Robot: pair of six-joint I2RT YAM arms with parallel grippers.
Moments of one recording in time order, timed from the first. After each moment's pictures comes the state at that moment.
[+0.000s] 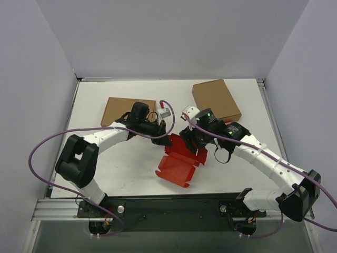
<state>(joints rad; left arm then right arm) -0.51 1.66 1.04 -0.15 0.97 -0.01 0.75 1.24 1.14 -0.74 -0.01 -0.06</state>
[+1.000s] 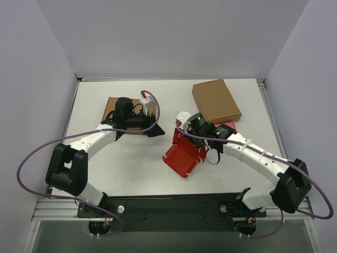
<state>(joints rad) -0.37 1.54 0.98 -0.02 0.85 -0.12 0.76 1.34 1.04 -0.61 0.19 -0.24</state>
